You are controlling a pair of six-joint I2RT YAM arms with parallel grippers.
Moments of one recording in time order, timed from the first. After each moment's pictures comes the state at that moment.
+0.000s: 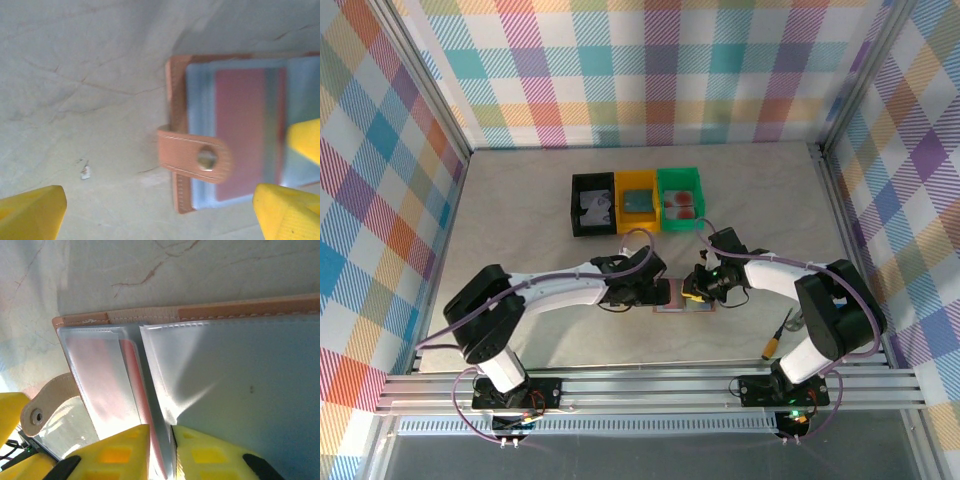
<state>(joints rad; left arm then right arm) -0.95 1.65 1.02 -0.49 -0.10 -0.91 0.46 1.56 0.71 -0.32 -0.53 0.72</state>
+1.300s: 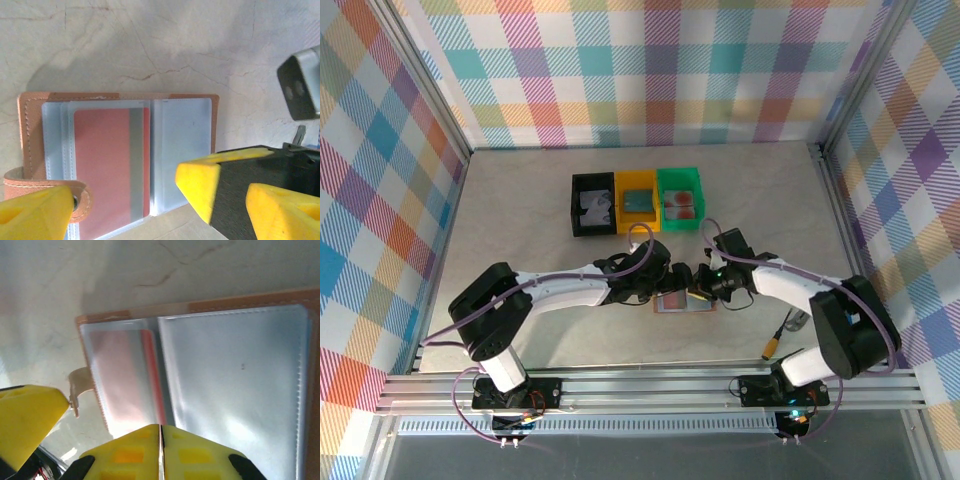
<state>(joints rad) -0.95 1.68 1.00 -0.15 0.04 -1.10 0.46 1.43 0.67 -0.35 -0.48 0.71</state>
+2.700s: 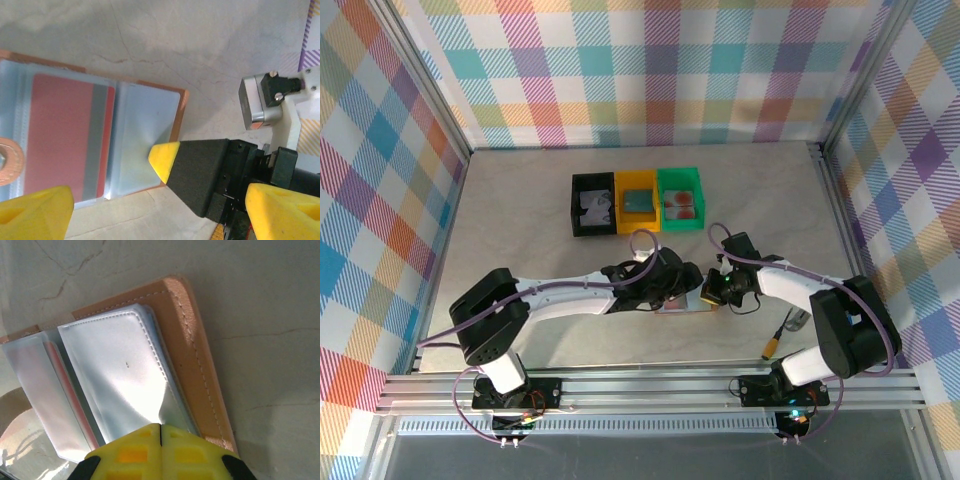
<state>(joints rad) -1.05 1.68 1.04 -0.14 -0.07 -1.34 0.39 1.45 0.63 -0.40 -0.40 0.69</state>
